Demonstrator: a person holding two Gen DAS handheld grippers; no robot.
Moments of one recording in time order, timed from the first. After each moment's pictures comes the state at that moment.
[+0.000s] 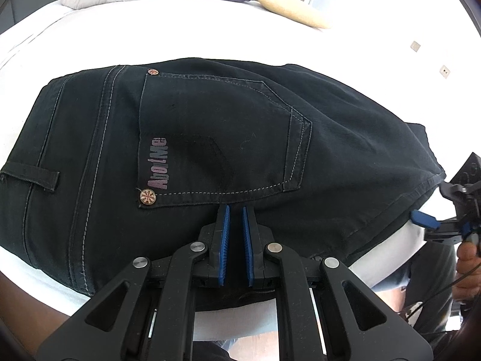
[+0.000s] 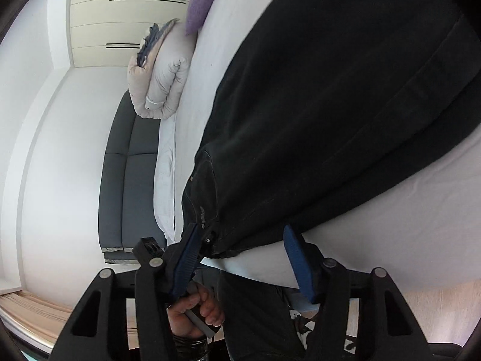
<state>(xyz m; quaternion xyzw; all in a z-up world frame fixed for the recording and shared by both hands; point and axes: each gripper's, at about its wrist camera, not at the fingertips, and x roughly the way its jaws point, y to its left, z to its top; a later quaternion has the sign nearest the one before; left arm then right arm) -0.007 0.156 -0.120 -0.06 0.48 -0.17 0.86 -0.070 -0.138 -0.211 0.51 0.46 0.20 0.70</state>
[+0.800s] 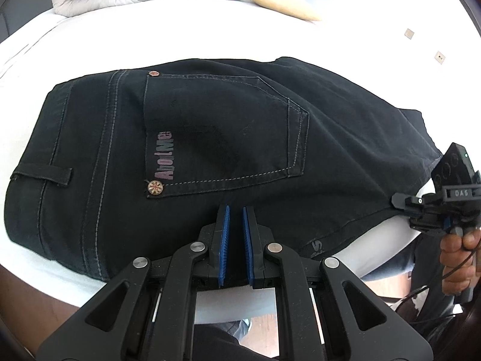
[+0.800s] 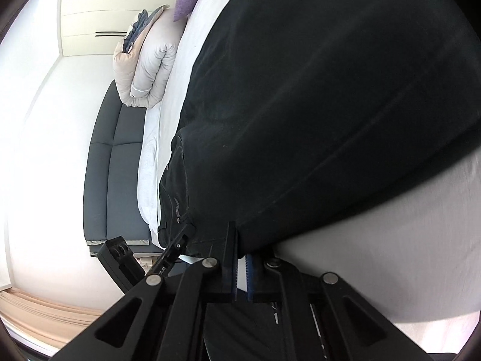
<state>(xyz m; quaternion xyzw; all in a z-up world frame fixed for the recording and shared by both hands) -0.029 0.162 -0.109 -0.04 0.48 -0.17 0.86 -0.051 -0.126 -0.241 0.48 0.48 0.20 0.70</state>
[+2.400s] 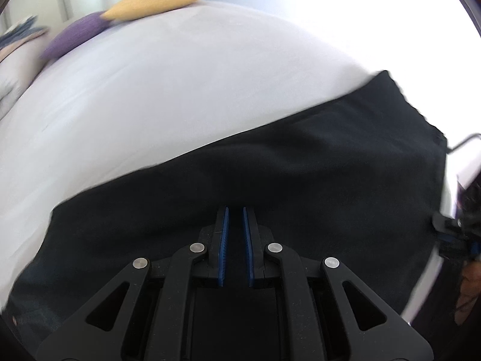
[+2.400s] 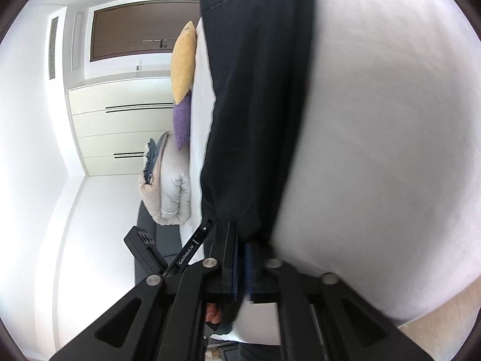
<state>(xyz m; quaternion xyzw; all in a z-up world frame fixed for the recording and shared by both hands) 0.096 -0.172 -0.087 0.16 0.46 -0.32 0.82 -0.107 -0.288 -0.237 0.65 0.28 0.09 0.70</state>
